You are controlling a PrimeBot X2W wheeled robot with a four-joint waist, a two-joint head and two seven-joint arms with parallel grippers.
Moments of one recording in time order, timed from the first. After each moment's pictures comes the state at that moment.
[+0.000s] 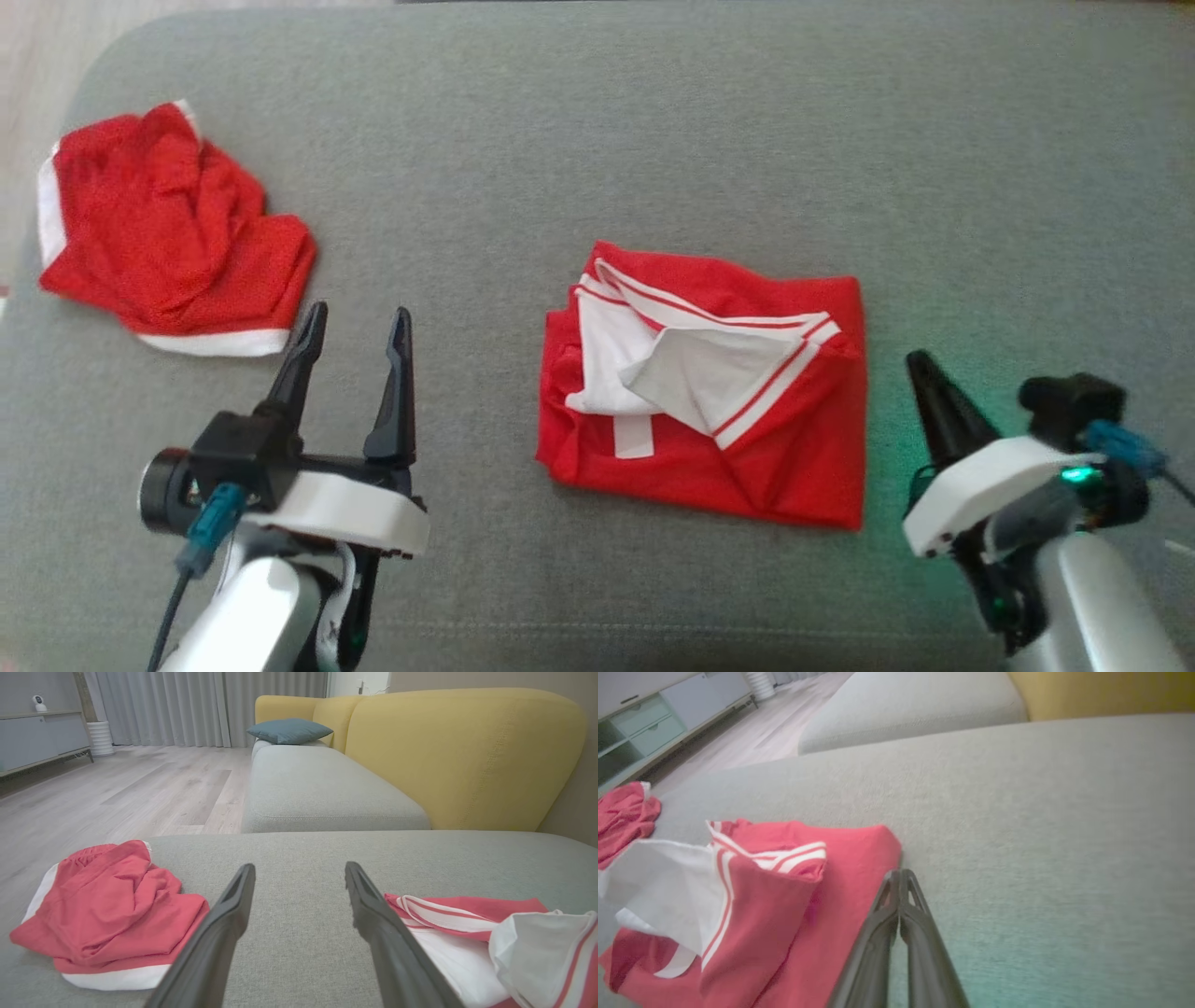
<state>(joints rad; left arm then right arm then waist) -0.15 0.35 -0.51 -0.03 -0.42 0.33 -0.24 -0.10 -0.11 0.06 0.15 0.27 0.13 0.15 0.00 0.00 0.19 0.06</state>
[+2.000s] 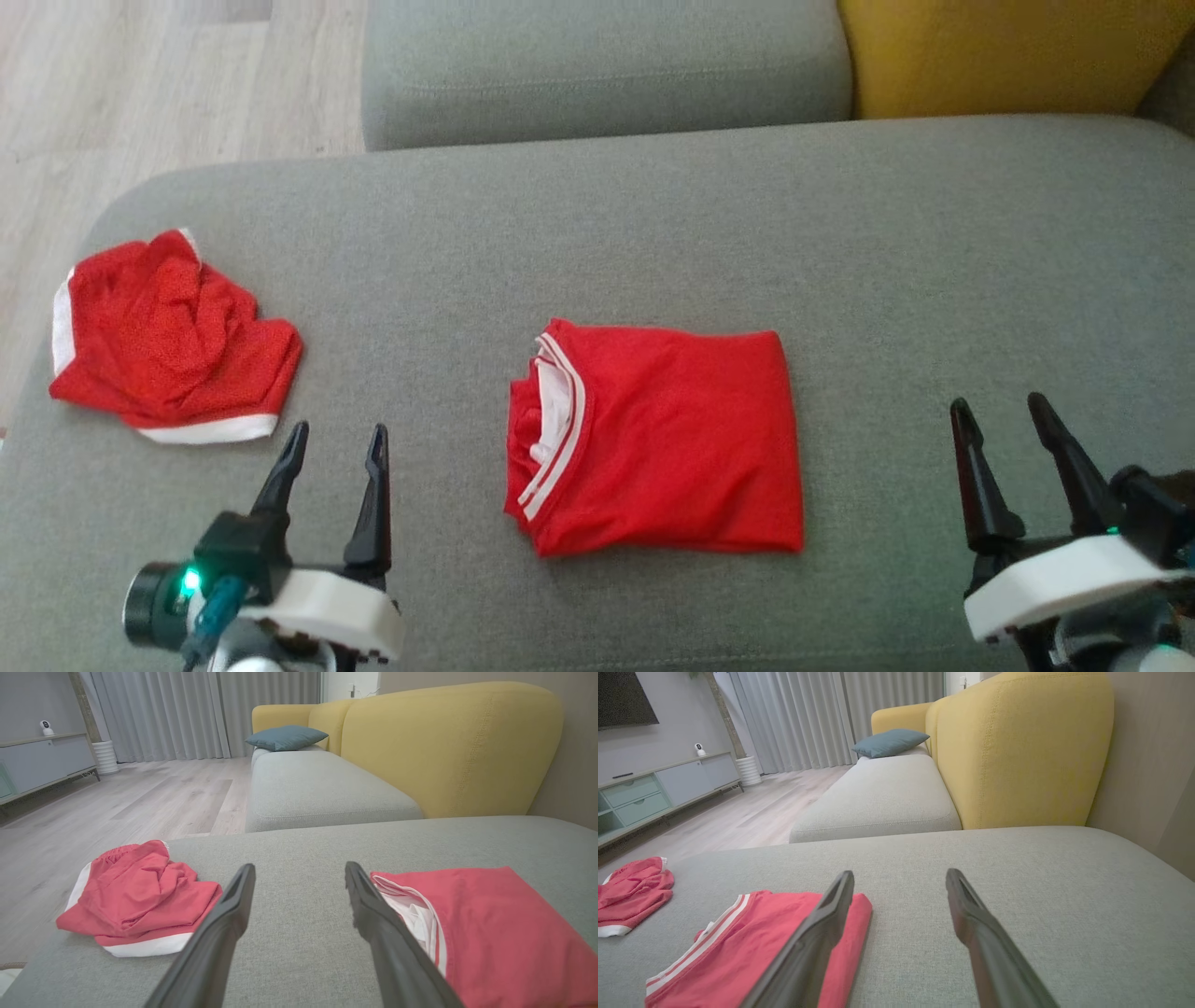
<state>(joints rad) 0.01 0.38 -0.50 0.01 -0.41 0.36 -0.25 0.16 -0.07 -0.03 -0.17 0.20 0.13 0.13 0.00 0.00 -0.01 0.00</state>
